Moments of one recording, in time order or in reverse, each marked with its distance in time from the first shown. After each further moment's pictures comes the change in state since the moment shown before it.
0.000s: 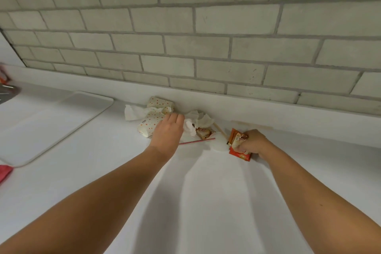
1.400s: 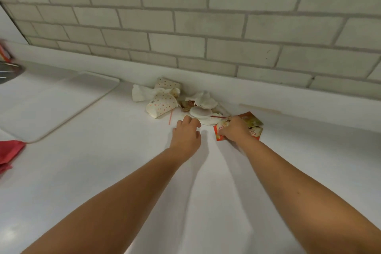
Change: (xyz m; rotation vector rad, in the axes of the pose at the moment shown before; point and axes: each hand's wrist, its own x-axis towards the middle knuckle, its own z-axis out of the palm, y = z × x) left_hand -0.038 0.038 0.008 -0.532 -0.254 -0.315; right_hand -0.021 -0.047 0.061 -0.038 0.124 -0.067
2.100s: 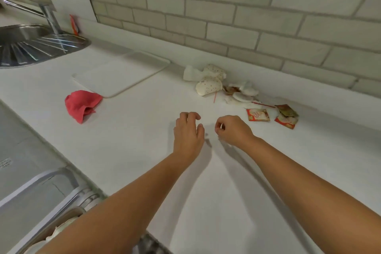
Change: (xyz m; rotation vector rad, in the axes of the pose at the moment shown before) left_hand -0.146 -0.069 -0.052 -0.287 0.359 -0.182; right_hand -0.148 -0.069 0.053 -0.309 -0.121 -0.541
